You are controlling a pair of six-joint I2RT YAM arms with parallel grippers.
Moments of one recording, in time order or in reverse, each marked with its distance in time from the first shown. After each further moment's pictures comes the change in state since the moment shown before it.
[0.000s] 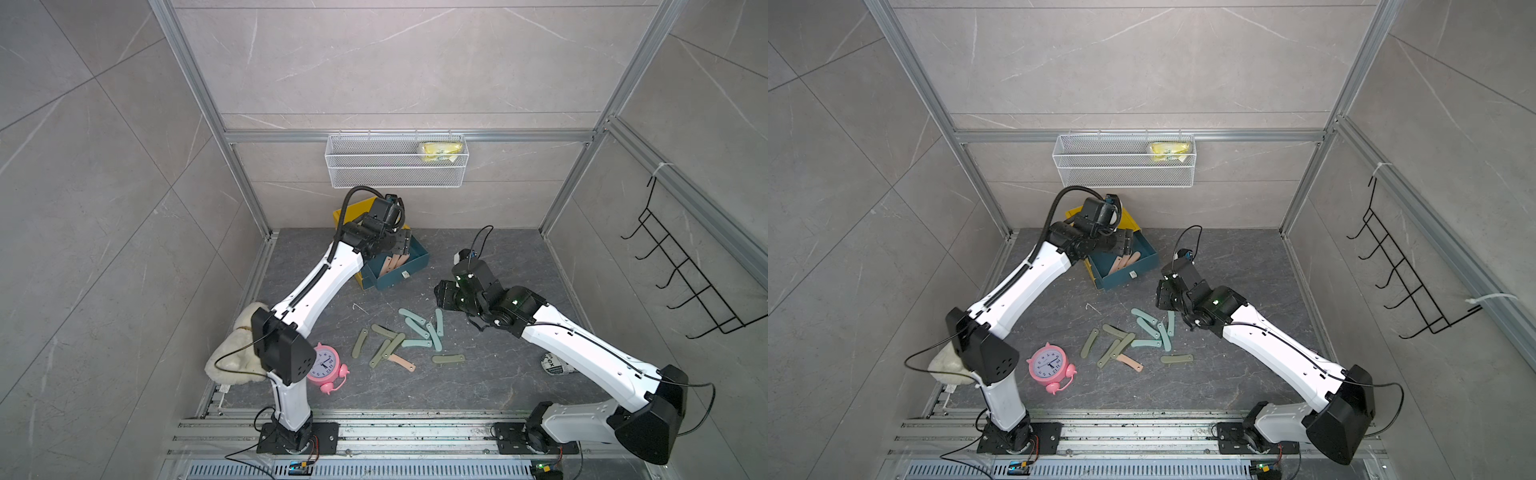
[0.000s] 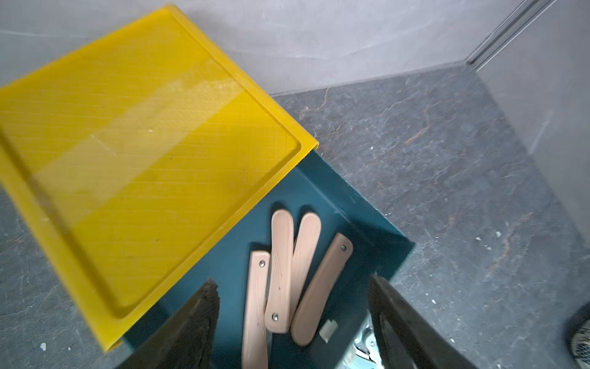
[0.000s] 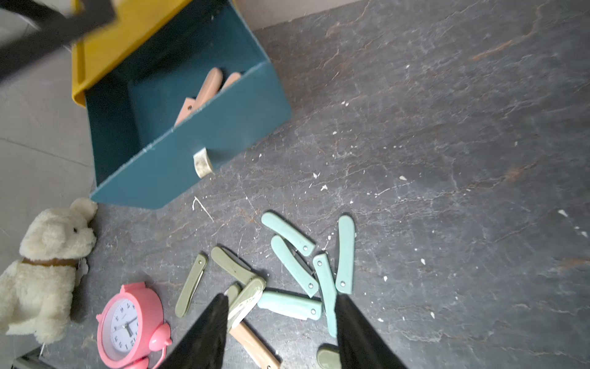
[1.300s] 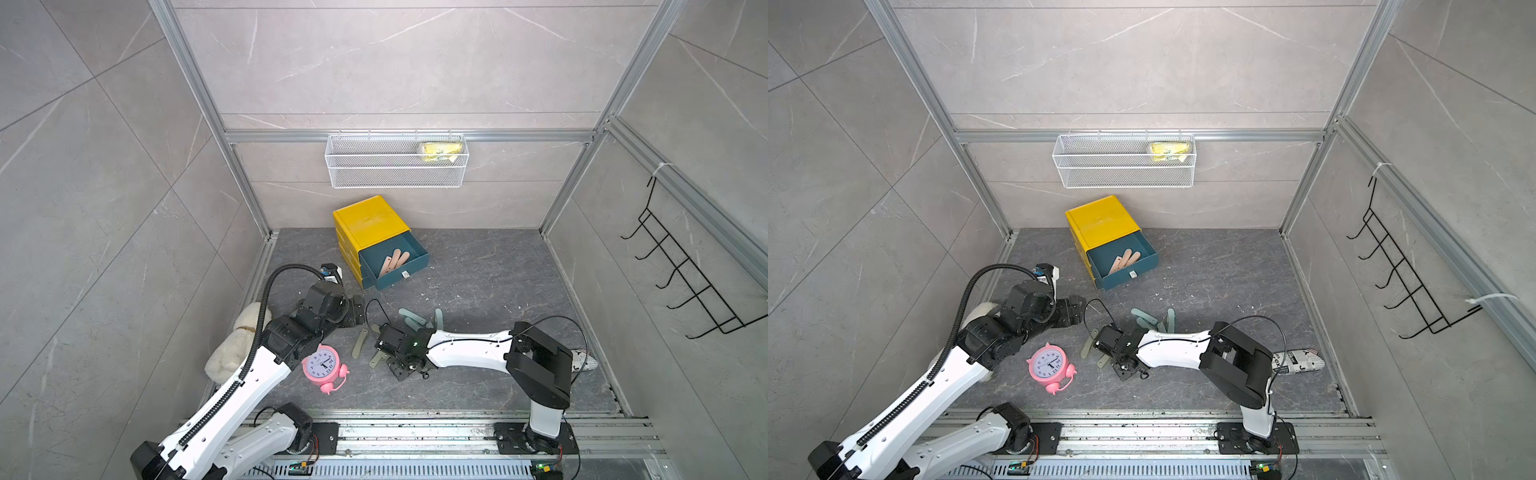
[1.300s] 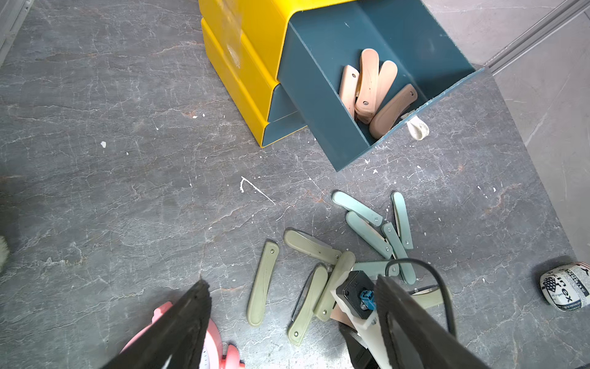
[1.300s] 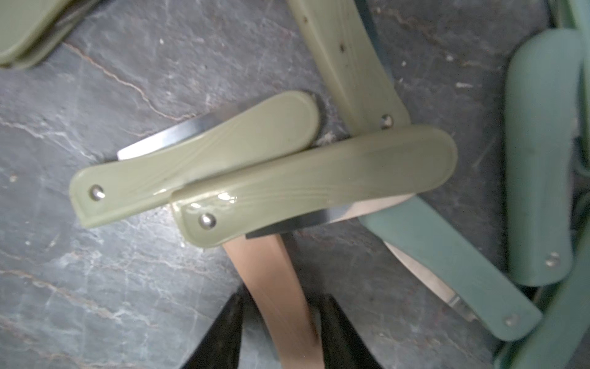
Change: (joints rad) left arm -0.009 -0.787 -0.881 0.071 -0.090 -0.229; right arm 0.375 0.565 -0.018 0.068 -0.019 -0.237
